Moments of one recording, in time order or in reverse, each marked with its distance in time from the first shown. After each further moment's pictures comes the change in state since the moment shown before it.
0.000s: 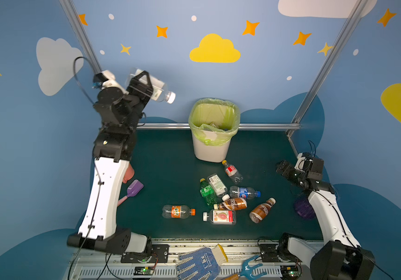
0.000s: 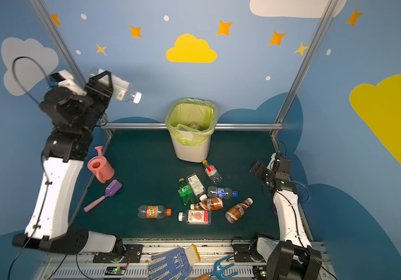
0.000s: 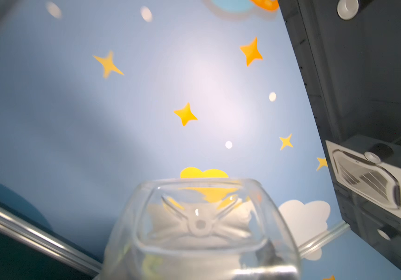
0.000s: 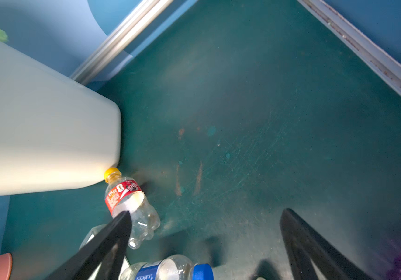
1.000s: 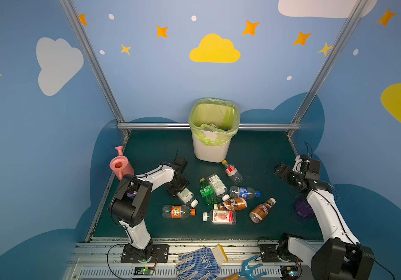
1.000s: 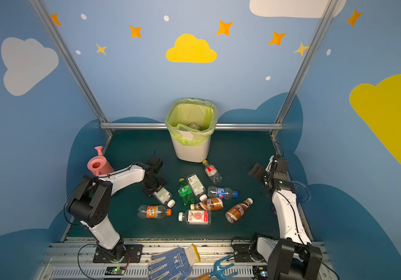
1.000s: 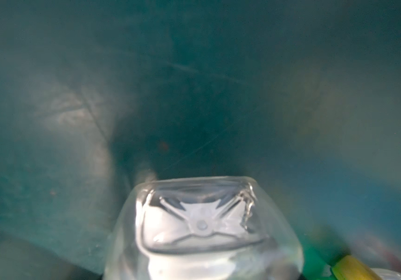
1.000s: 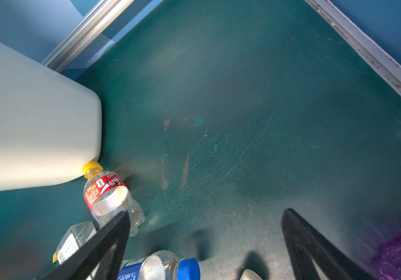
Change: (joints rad) left arm -0.172 0.182 -1.019 -0.369 0.154 -0.341; right arm 0.013 0.019 -0.023 -0.026 0.055 -0.026
